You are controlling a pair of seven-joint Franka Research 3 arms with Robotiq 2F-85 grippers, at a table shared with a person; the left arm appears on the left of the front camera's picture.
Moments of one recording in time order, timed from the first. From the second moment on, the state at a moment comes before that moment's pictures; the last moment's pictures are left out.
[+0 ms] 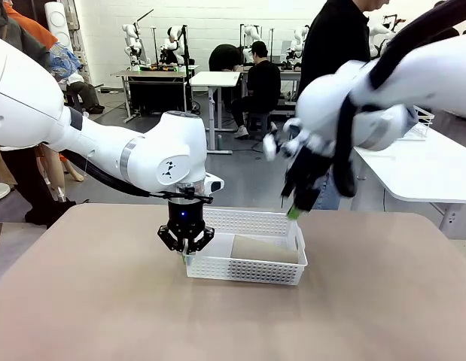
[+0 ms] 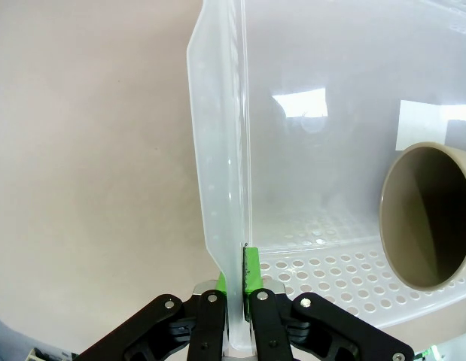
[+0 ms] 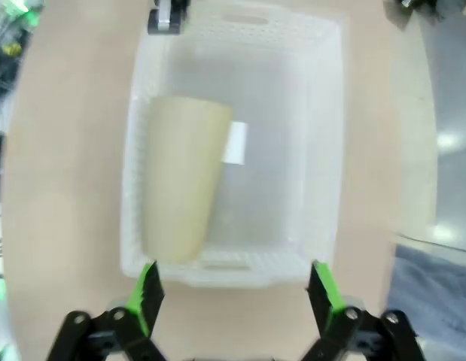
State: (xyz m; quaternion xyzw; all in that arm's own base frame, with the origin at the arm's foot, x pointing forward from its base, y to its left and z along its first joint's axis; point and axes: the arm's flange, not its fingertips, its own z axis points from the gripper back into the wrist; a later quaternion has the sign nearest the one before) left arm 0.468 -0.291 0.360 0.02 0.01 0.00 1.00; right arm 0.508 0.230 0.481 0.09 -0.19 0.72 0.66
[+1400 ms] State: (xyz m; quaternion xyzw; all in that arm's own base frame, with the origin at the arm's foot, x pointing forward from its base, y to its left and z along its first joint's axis) left arm 0.468 -0.291 0.360 0.02 0.01 0.00 1.00; right arm 0.347 -0.157 0.372 0.31 -0.48 0.51 0.65
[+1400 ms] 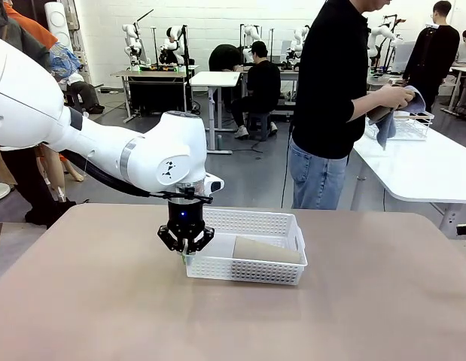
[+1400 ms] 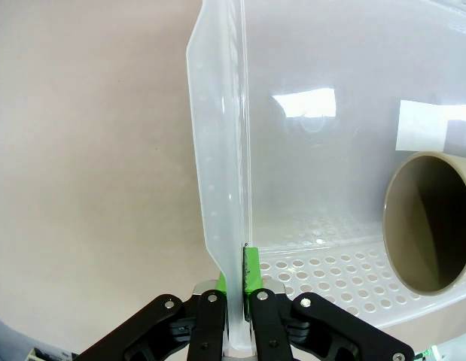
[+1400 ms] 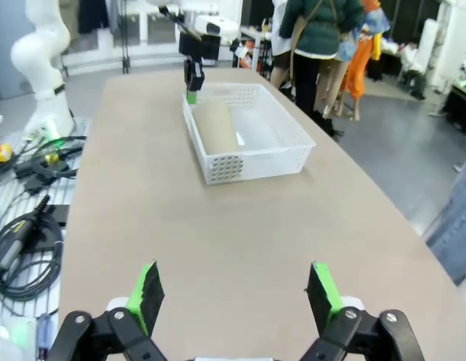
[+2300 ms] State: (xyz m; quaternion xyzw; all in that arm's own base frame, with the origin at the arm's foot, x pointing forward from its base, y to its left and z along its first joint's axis) left arm 0.468 -0.291 0.360 0.02 0.01 0.00 1.00; right arm 0.341 -0.165 0.374 0.31 -0.48 0.50 0.65
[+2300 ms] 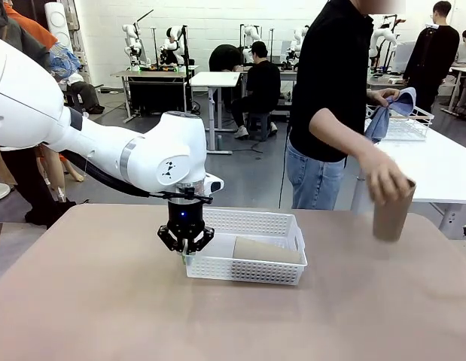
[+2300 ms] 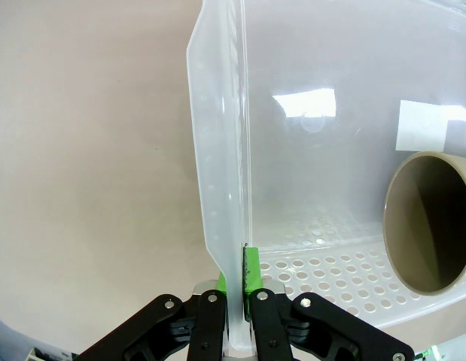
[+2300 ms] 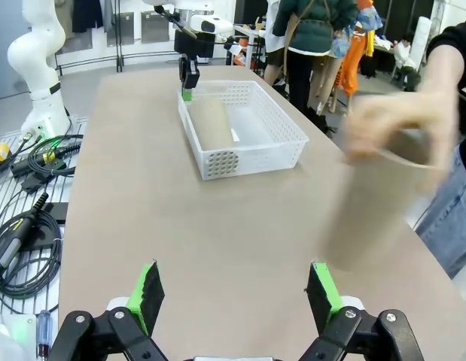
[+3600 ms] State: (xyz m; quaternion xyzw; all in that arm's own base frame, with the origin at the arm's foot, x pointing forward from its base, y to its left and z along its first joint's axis) left arm 0.468 -0.291 0.360 0.02 0.01 0.00 1.00; right arm 0.343 -0.162 0.371 0.31 -0.47 0.50 0.65
